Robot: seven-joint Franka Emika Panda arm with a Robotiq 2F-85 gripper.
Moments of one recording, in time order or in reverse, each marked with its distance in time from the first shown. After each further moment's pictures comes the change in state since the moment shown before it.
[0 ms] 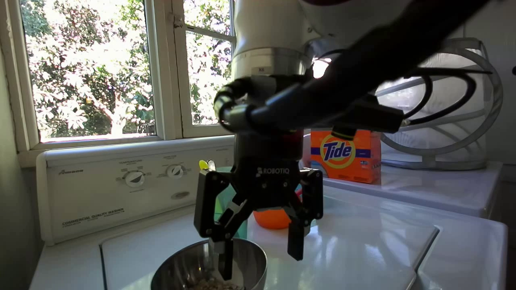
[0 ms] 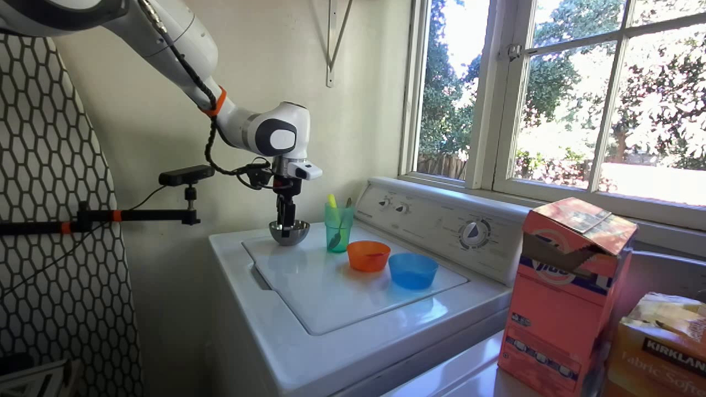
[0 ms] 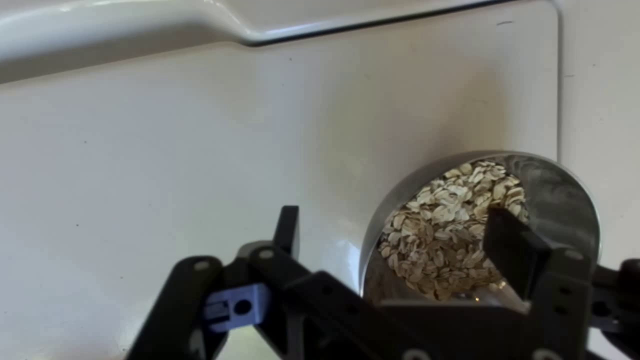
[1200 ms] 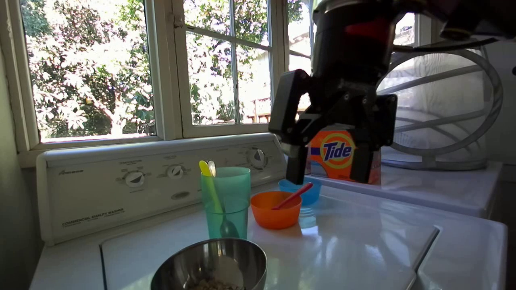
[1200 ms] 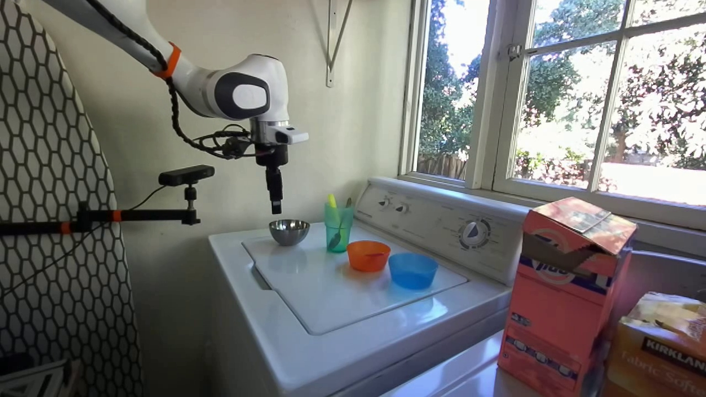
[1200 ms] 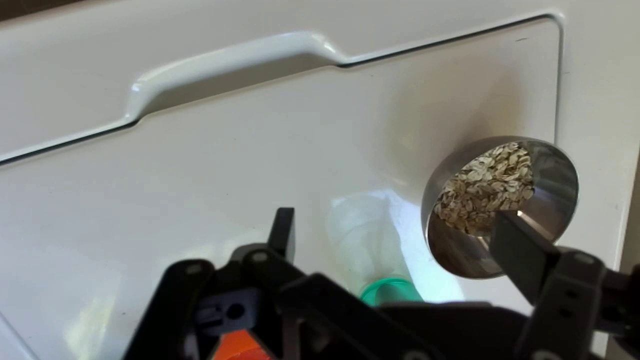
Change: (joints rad) arm -0.097 -0.358 0.034 -0.236 0.034 -0.001 -0.014
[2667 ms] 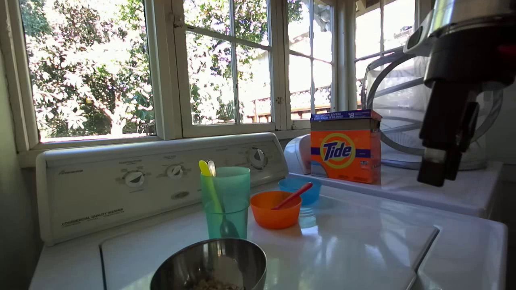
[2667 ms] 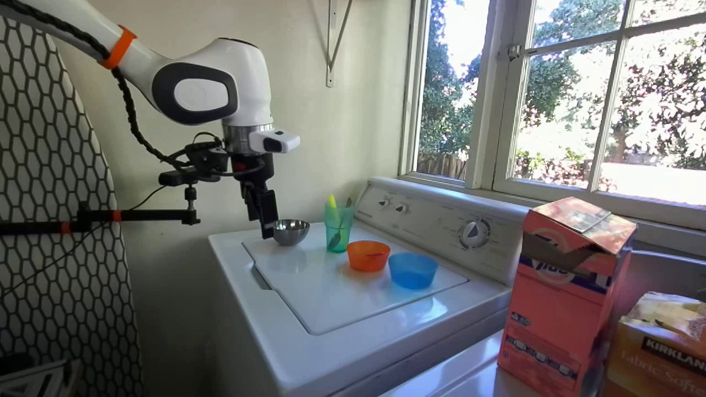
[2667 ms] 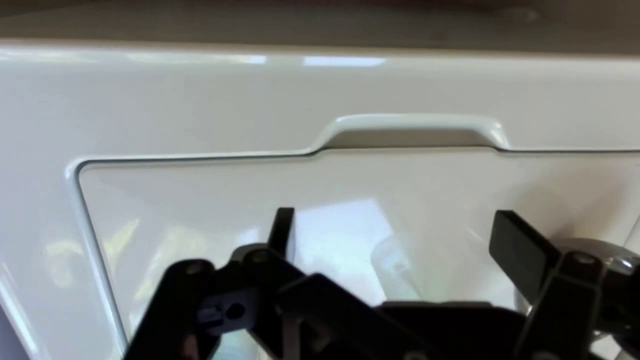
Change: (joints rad) arm 0.014 -0.333 -0.221 -0.360 0.039 0.042 -0.511
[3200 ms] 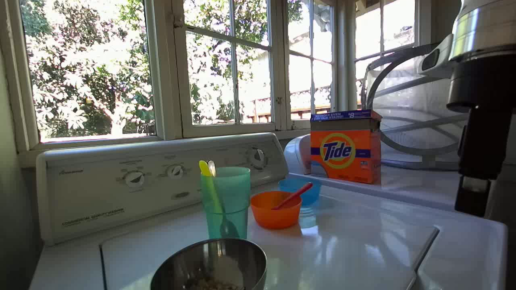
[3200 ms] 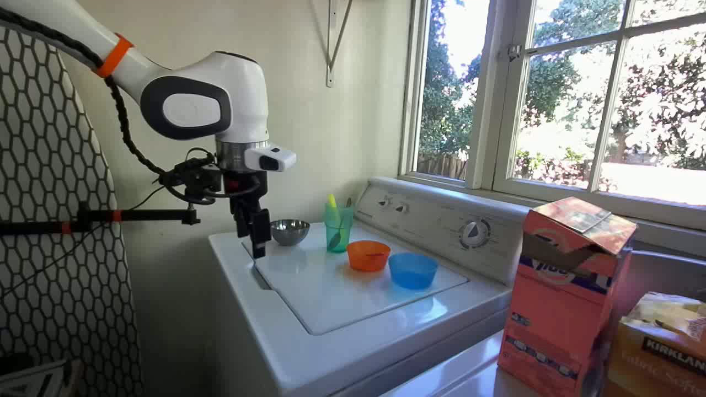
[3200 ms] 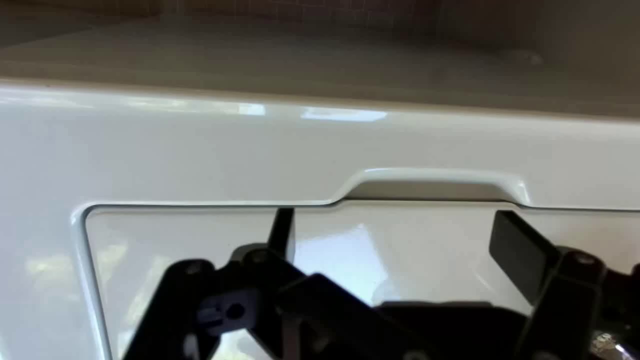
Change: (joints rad) arm 0.010 -0.023 -0.058 -0.084 0.003 0.003 -0.113
